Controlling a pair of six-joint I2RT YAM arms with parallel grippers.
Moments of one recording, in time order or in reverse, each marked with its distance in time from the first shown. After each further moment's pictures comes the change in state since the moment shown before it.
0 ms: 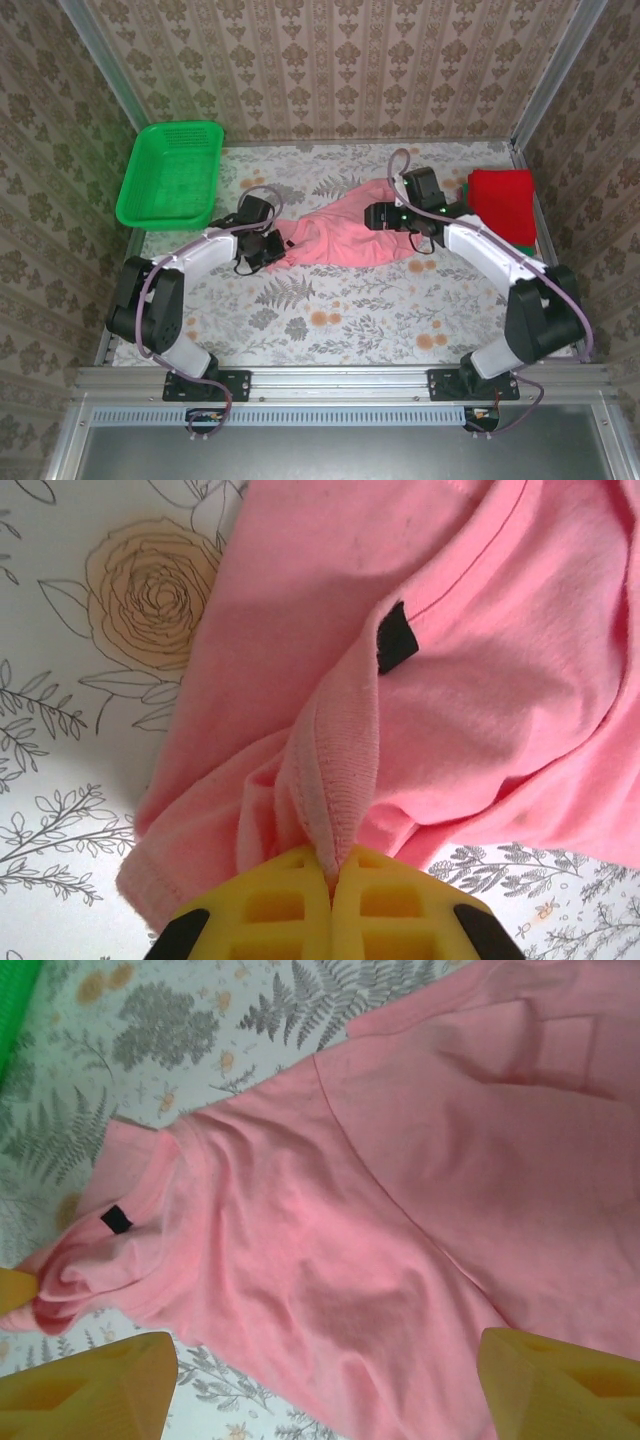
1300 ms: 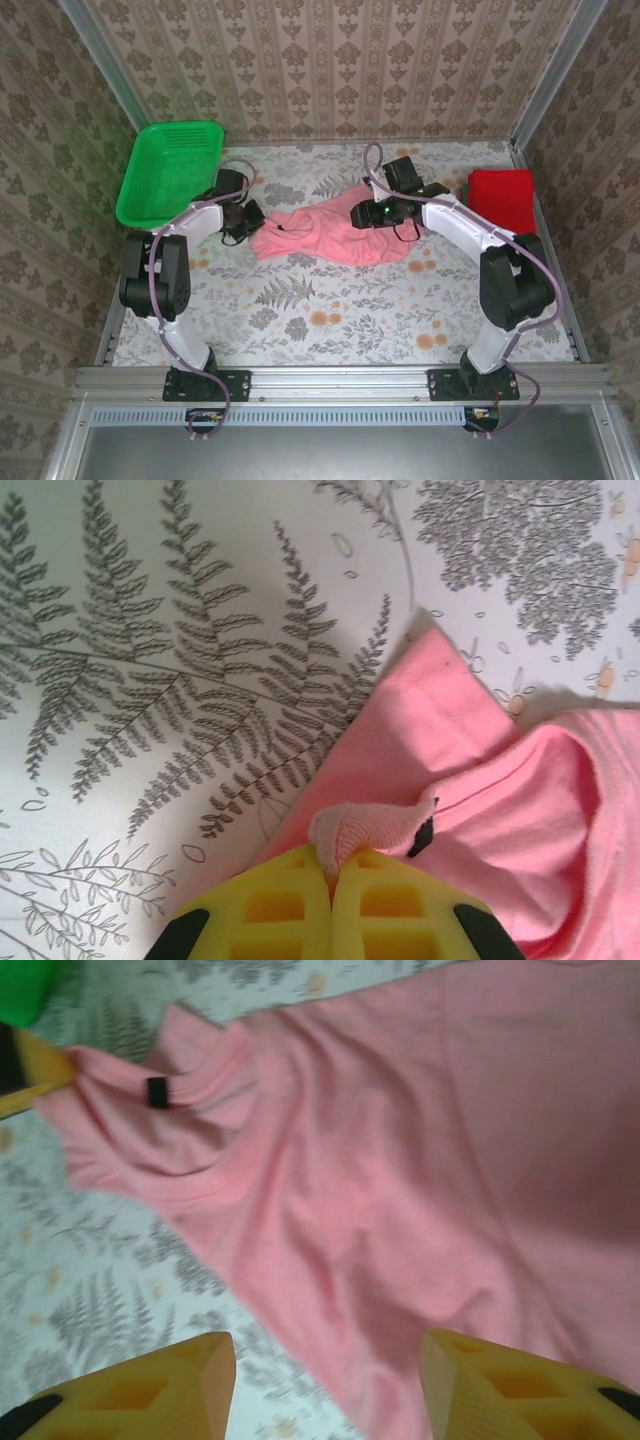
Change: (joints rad) left arm 0.217 0.208 0.227 0.031 0.014 0.008; right arm 0.018 0.228 0.213 -0.117 -0.156 -0.096
